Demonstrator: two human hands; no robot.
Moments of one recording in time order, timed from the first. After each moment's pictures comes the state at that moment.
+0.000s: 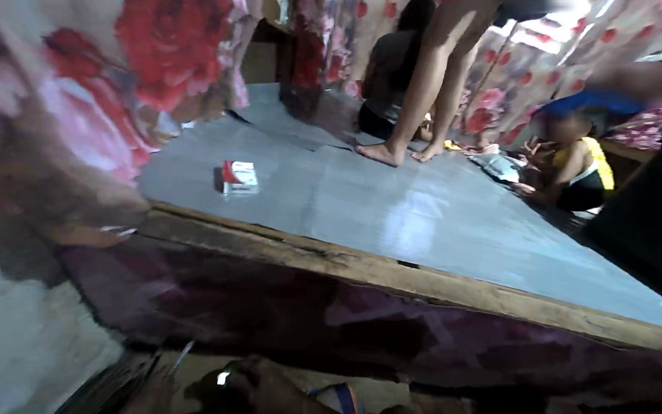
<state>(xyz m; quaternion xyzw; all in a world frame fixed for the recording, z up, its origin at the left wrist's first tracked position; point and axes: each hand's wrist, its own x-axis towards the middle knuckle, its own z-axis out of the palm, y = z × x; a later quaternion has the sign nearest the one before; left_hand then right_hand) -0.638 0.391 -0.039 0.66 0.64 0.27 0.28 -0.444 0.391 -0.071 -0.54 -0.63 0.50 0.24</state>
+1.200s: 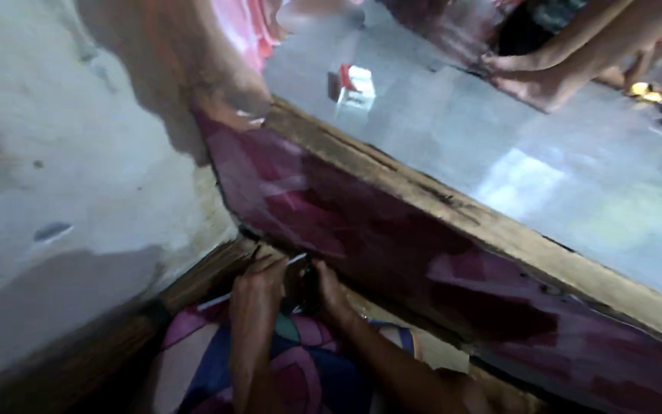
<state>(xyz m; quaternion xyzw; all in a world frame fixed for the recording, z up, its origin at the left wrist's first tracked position) -0.622 0.389 -0.063 0.69 0.64 0.32 0.11 -0.483 0.411 -0.092 -0.57 -0.29 0.67 0.37</state>
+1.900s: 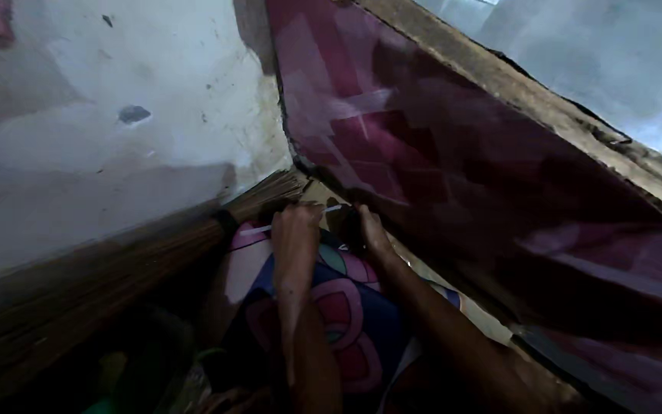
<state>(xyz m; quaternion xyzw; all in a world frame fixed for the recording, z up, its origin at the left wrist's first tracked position) -0.640 0.380 -0.059 0.63 0.73 0.20 0.19 -0.494 0.420 -0.094 -0.64 -0.43 0.59 0.24</state>
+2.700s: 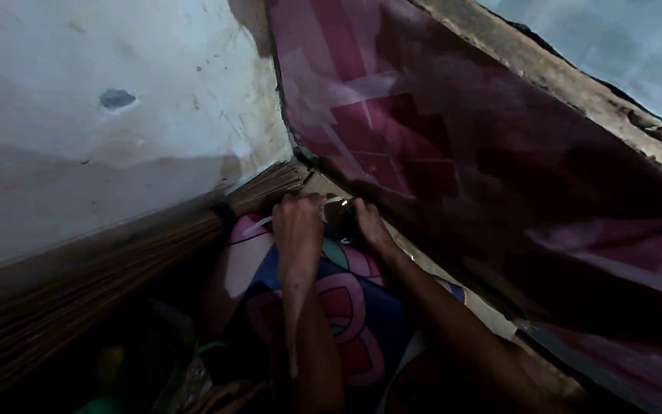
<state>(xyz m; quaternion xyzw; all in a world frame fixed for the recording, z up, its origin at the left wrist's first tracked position) -0.633 0.383 -0.062 0.62 0.74 0.20 0.14 -0.495 0.427 -0.107 -0.63 -0.51 0.56 0.17</state>
